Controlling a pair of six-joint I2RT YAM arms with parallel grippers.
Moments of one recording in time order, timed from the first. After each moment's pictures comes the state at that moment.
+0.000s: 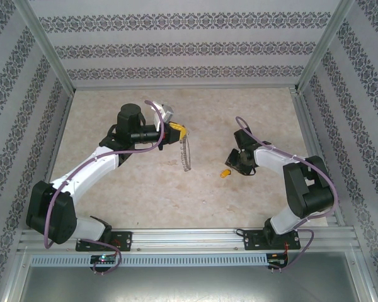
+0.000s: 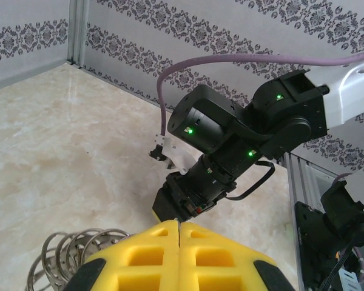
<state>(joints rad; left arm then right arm) -0.40 1.38 1.00 0.09 0.84 -0.09 0.29 1.59 0.82 -0.47 -0.12 0.84</state>
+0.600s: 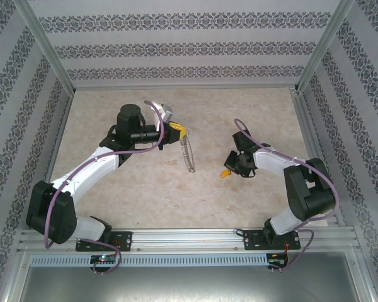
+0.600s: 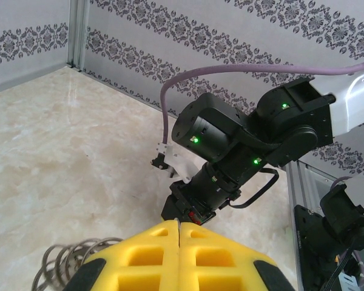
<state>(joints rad) -0.40 1.38 0.99 0.12 0.84 -0.11 0.31 1.57 0.79 -0.46 -0.14 0.84</state>
